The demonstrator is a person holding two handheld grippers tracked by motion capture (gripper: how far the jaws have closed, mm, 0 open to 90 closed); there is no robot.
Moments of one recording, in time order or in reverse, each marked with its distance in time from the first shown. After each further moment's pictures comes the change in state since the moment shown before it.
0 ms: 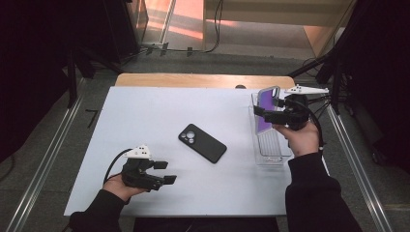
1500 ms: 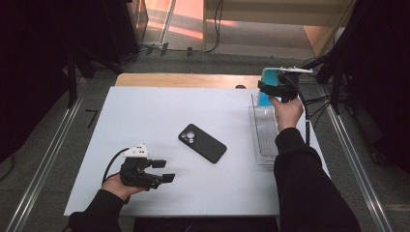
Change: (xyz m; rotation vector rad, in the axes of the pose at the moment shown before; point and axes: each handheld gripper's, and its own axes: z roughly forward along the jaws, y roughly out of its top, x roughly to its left) left arm 0.003 -0.001 -0.003 -0.020 0.012 -0.015; right arm -0.075 0.028 0.094 -0.024 -0.314 0.153
